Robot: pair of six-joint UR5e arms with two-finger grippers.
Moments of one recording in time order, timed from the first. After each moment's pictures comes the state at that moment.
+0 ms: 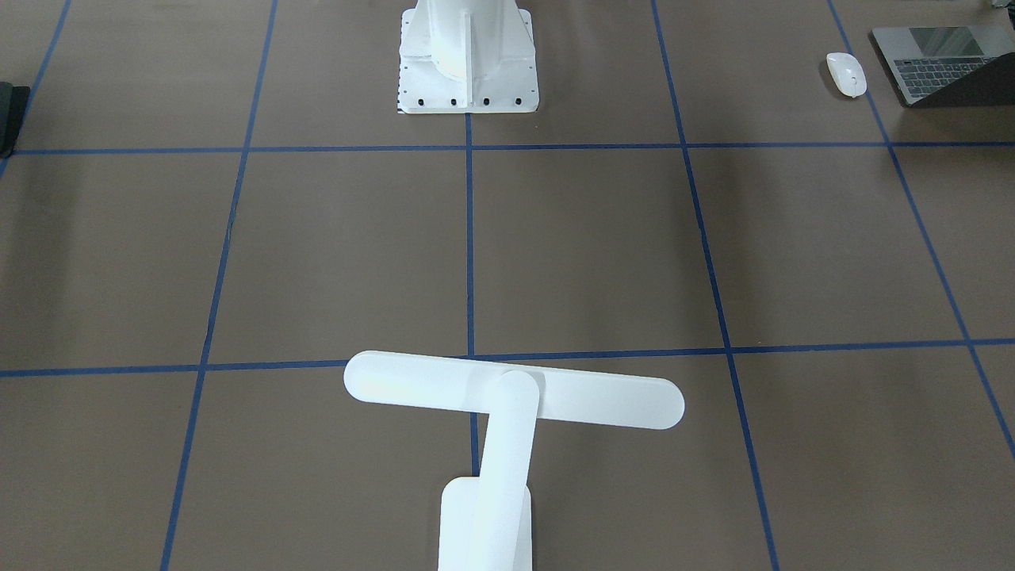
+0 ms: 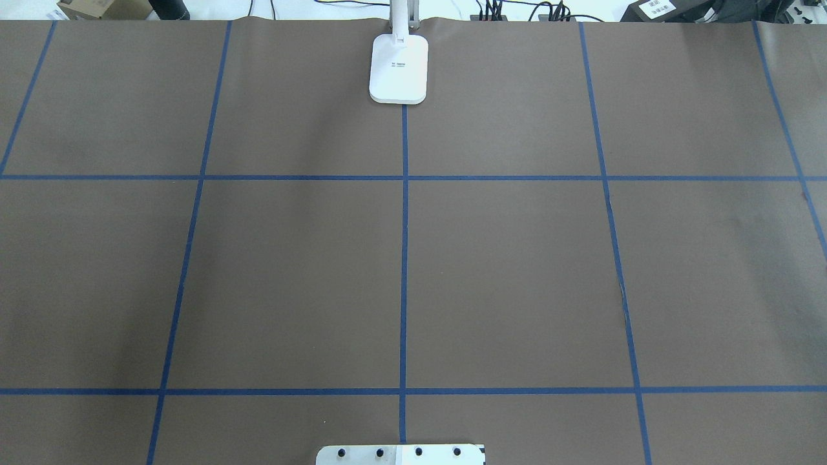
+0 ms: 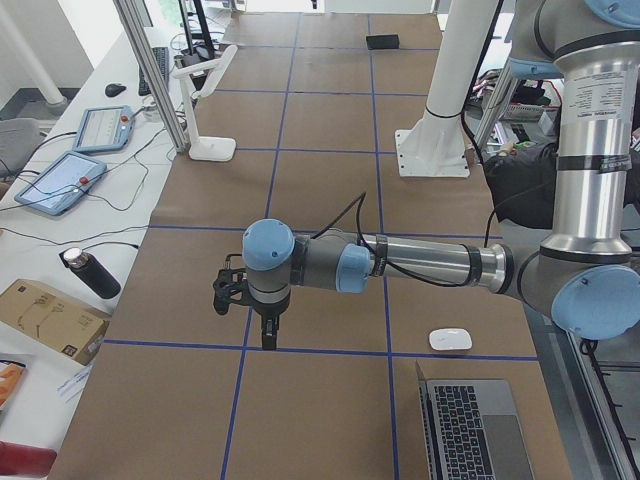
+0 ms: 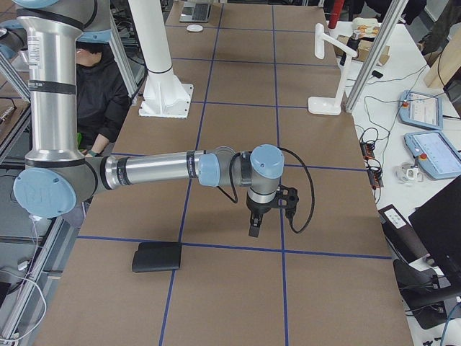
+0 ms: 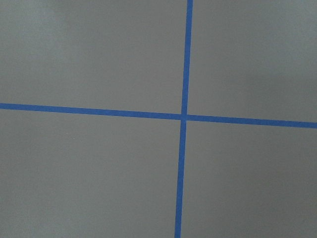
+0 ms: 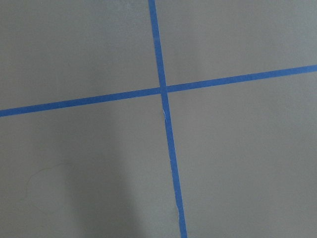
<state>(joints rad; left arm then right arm) -1.61 -1.54 -1.69 -1.61 -2.36 -0.13 1.53 -1.62 1.76 -1.68 2.30 0.21</state>
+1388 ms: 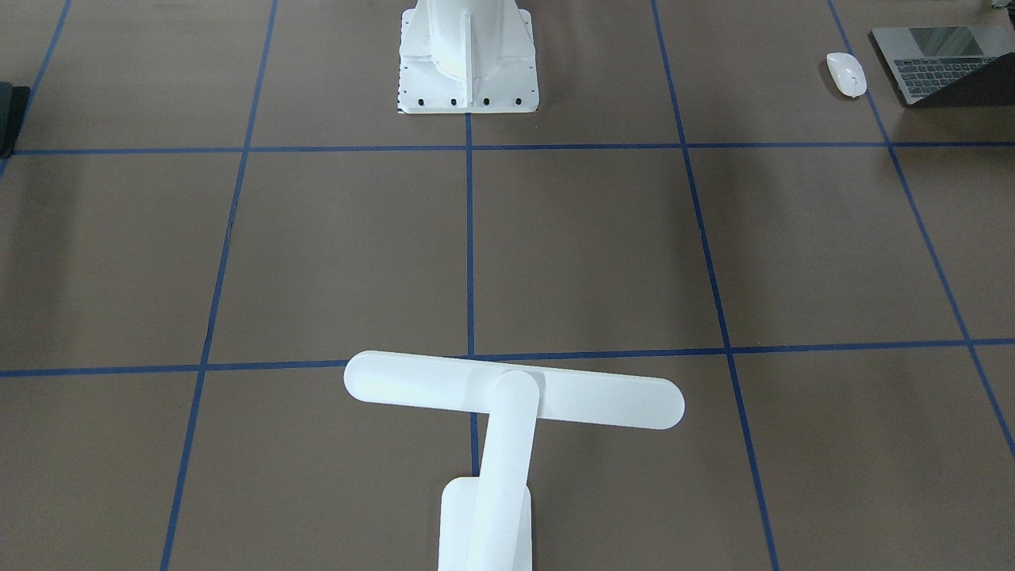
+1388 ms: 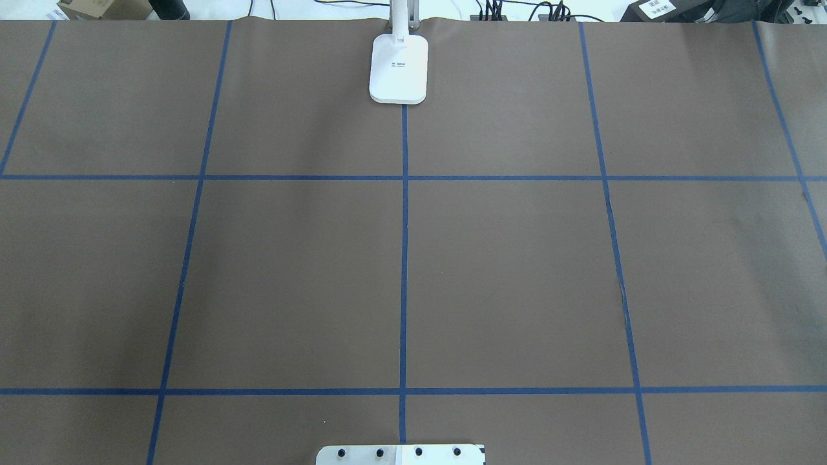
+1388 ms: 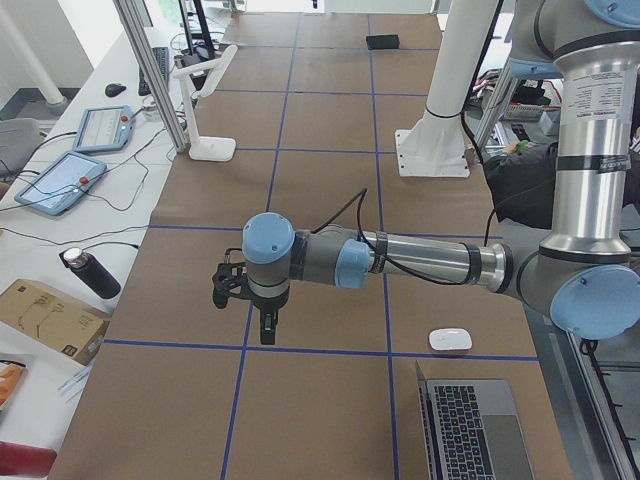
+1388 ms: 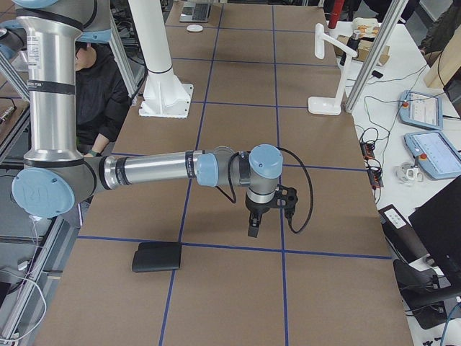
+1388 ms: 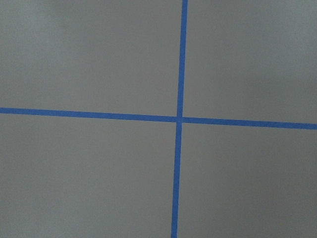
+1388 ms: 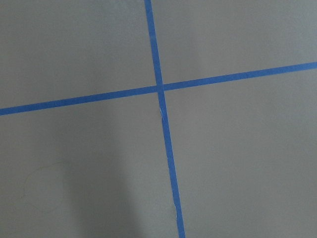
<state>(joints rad) -1.60 -1.54 -1.71 -1.61 -2.36 -0.13 1.53 -1.62 1.77 -1.68 2.30 0.21</state>
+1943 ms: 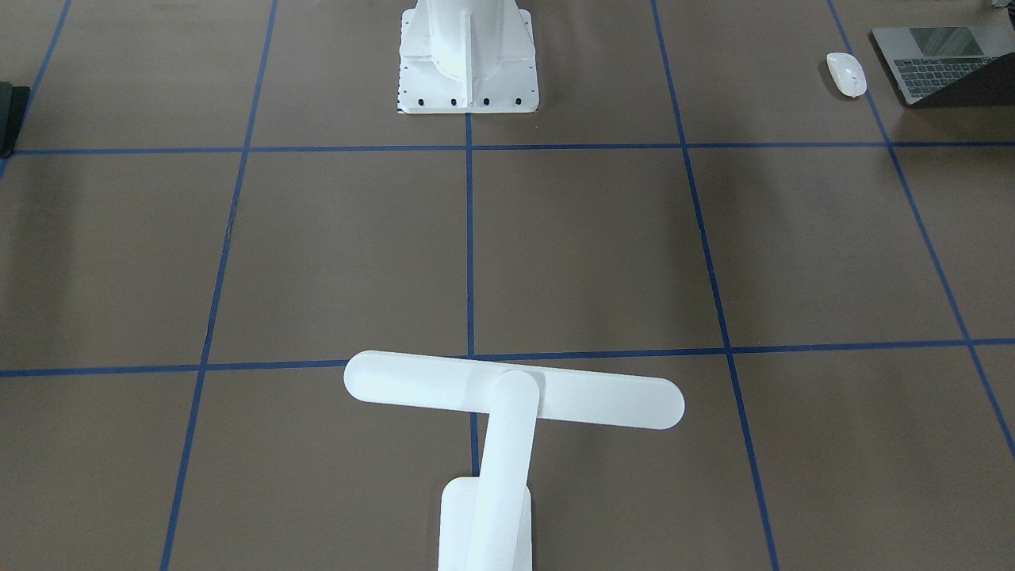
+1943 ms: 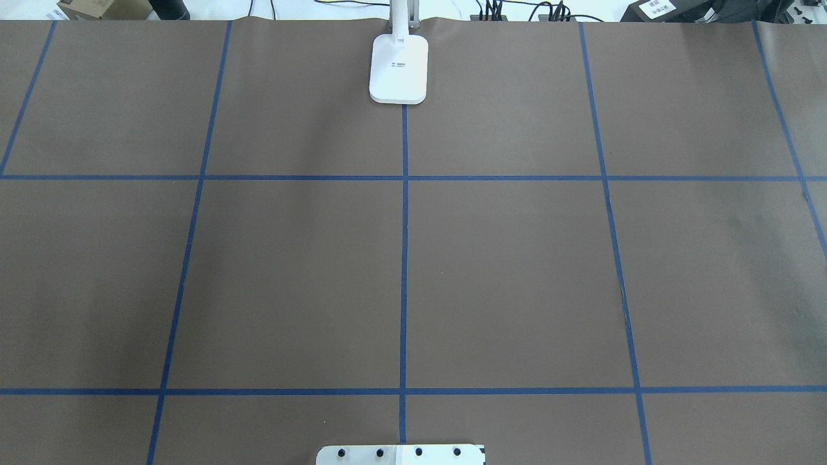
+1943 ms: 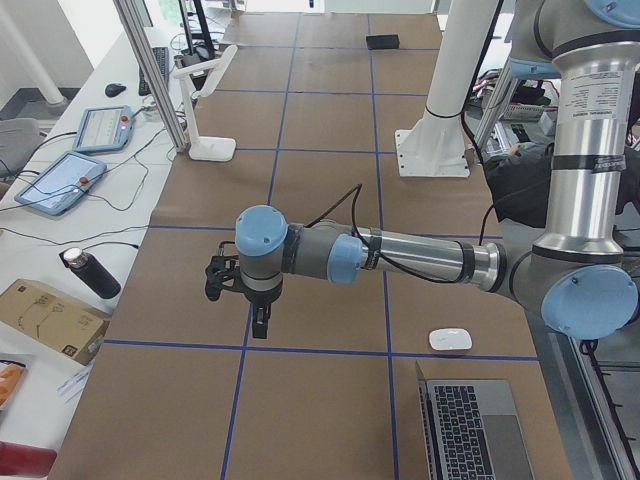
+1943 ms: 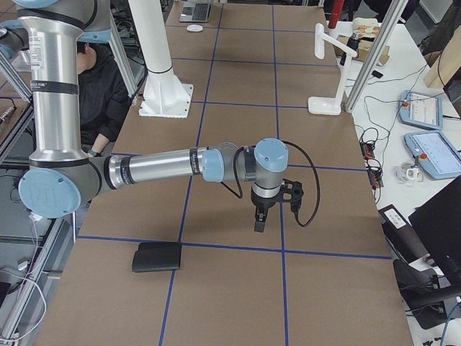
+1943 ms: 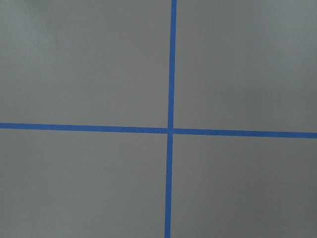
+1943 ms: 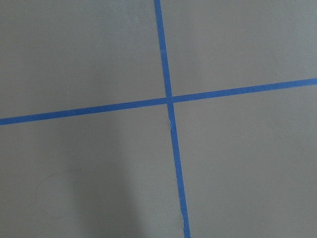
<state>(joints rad) -1.60 -1.57 -1.70 -1.61 -2.36 -0.13 1.52 -1.59 1.76 -1.68 2.31 0.21</state>
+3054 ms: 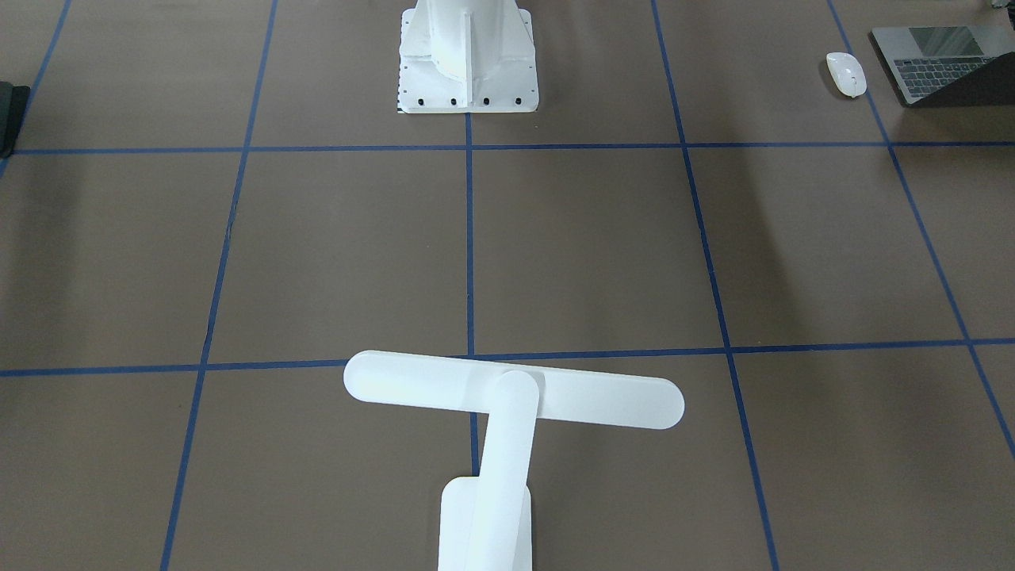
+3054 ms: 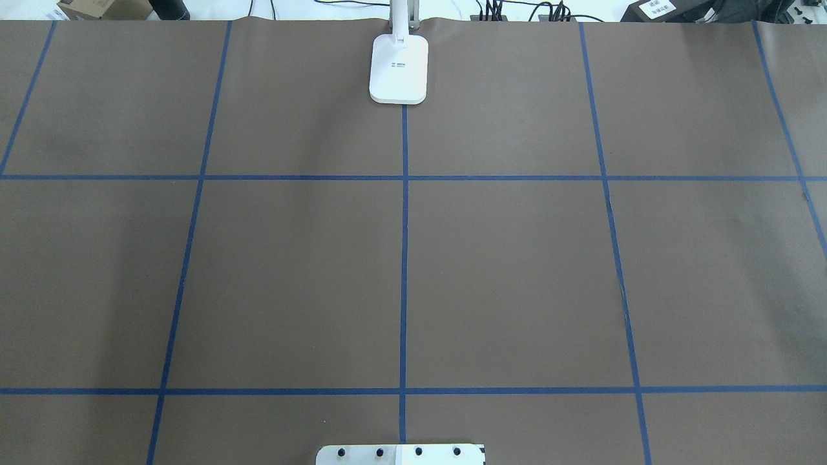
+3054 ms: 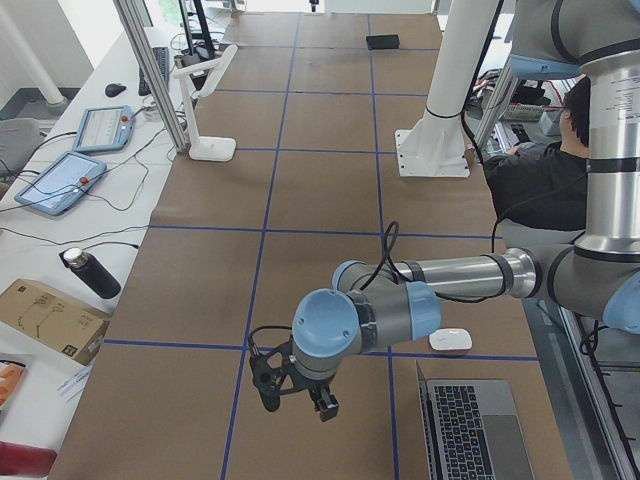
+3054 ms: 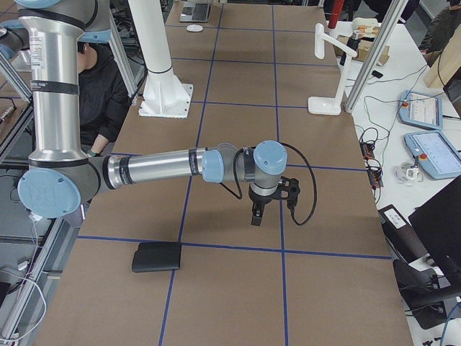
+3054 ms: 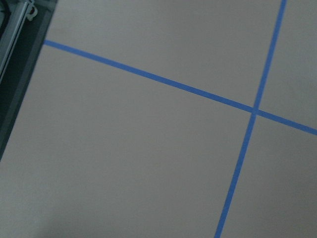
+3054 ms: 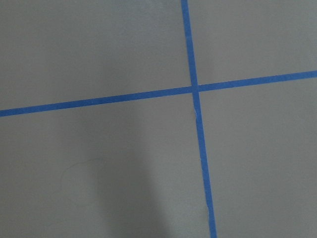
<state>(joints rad) -1.94 -1.43 -1.66 -1.40 -2.34 -0.17 1.50 -1.60 1.77 -1.68 2.43 0.22</state>
